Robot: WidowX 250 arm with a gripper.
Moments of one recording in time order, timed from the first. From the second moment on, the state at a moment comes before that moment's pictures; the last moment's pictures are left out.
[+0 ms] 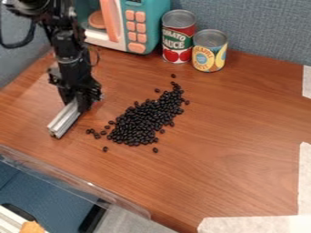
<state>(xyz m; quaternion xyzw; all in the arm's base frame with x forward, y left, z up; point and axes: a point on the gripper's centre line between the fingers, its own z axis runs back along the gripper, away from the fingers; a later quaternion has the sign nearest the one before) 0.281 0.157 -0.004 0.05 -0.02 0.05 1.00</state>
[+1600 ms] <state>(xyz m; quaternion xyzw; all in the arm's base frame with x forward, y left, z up) 0.284 0.072 -0.005 0.01 -0.05 0.44 0.90</state>
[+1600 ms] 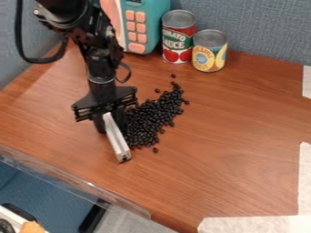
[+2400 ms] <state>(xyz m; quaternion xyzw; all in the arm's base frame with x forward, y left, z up) 0.295 0.066 -0.003 -0.01 -0.05 0.45 0.89</state>
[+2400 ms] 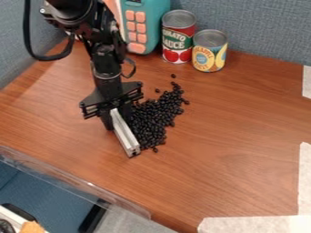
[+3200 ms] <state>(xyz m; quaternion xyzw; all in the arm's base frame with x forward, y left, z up) 0.293 0.044 0.039 0.02 -0.05 0.33 0.94</state>
